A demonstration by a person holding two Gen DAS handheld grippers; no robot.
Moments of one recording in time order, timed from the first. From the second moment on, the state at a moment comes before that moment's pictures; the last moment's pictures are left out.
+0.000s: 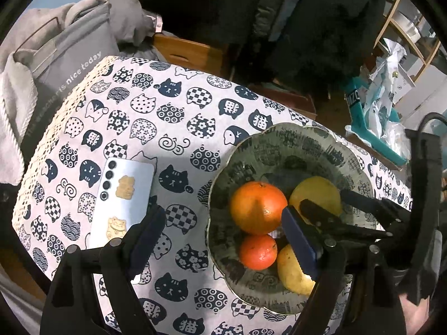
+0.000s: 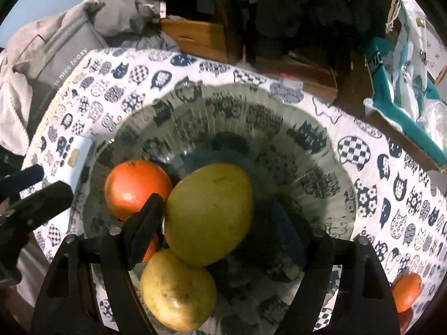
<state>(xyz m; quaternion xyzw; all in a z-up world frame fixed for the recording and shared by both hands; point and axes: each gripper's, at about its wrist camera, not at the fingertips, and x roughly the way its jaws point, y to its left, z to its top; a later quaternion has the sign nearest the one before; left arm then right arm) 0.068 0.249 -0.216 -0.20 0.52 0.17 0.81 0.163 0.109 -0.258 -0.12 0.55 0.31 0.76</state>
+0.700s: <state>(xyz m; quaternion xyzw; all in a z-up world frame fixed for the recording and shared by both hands) 0.045 0.216 -0.135 -0.18 0.45 0.14 0.87 0.143 0.047 -0.148 -0.11 0.45 0.29 0.83</state>
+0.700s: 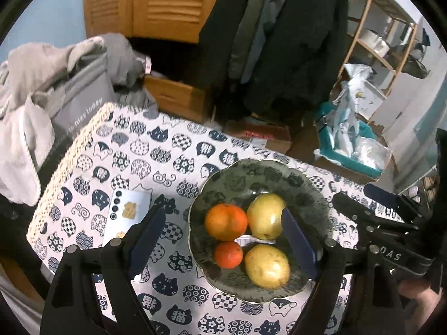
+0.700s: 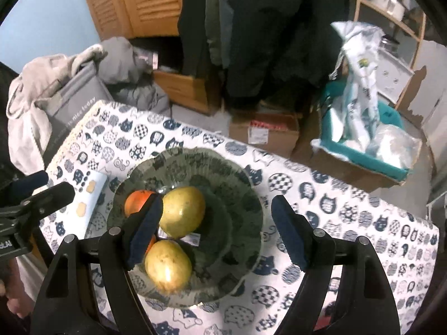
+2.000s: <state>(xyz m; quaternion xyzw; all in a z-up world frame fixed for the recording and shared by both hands) -0.015 0.102 -0.026 -0.07 0.33 0.08 0.94 0.036 -0.132 -0.019 -0.07 0.32 0.25 0.91</state>
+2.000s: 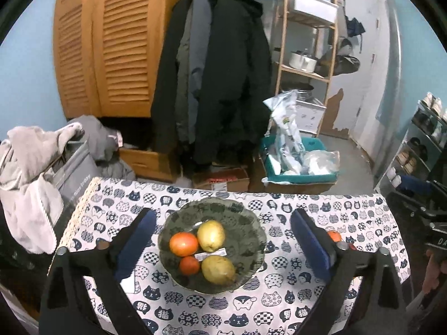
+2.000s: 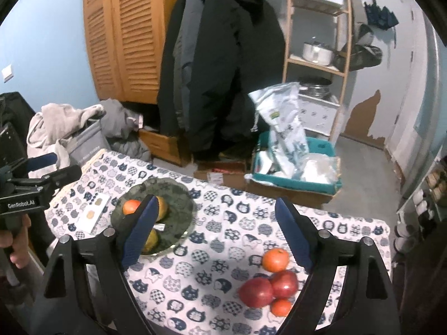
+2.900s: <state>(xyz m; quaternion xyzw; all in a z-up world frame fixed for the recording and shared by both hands) 0.029 -0.016 -0.069 -0.04 0.41 -0.03 0.91 0.060 -0.246 -0.071 -0.03 0.38 0.16 0.91</state>
